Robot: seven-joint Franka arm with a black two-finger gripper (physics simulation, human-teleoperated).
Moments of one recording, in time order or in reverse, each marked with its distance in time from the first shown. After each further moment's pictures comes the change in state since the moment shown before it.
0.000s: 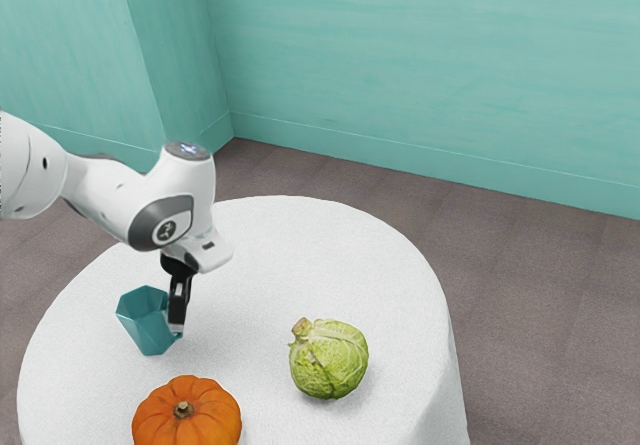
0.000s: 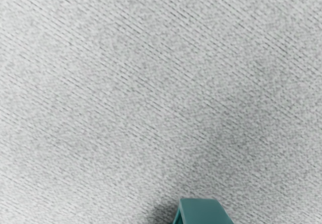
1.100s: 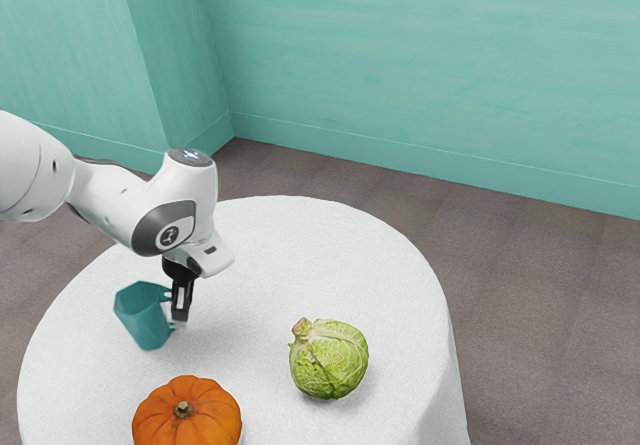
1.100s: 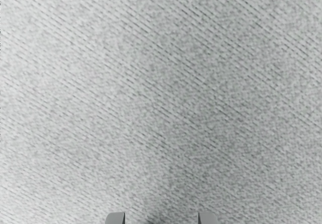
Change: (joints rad) arm 0.003 0.030 0.000 0.005 -0.004 0.021 -0.008
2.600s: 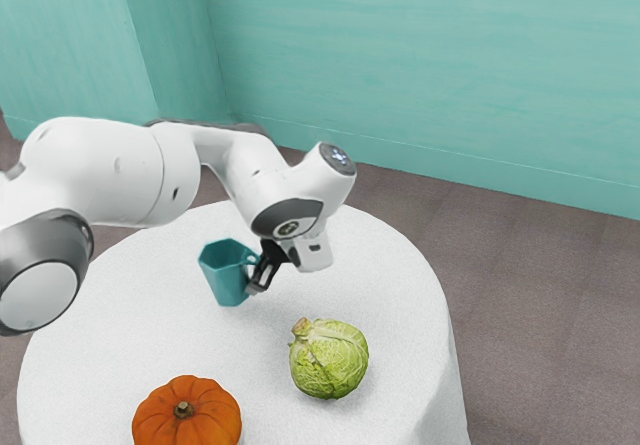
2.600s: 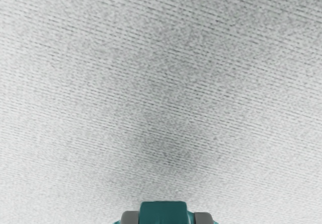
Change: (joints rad) arm -0.226 0.299 -0.017 0.477 0.176 -0.316 -0.029
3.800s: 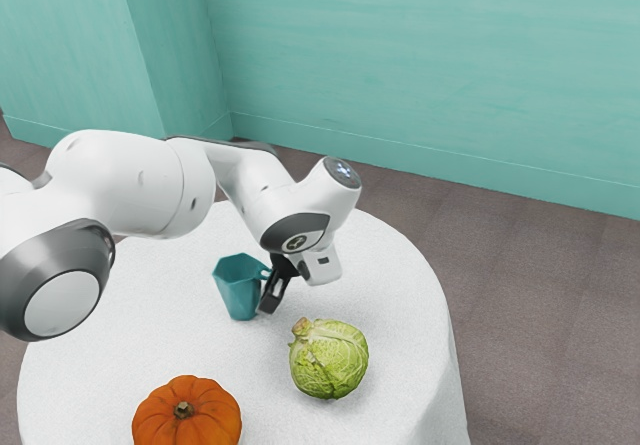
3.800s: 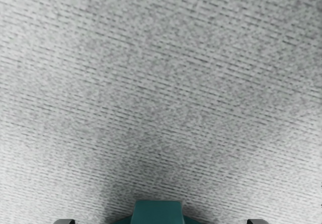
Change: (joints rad) arm -0.002 0.067 -0.001 0.017 -0.070 0.060 0.008
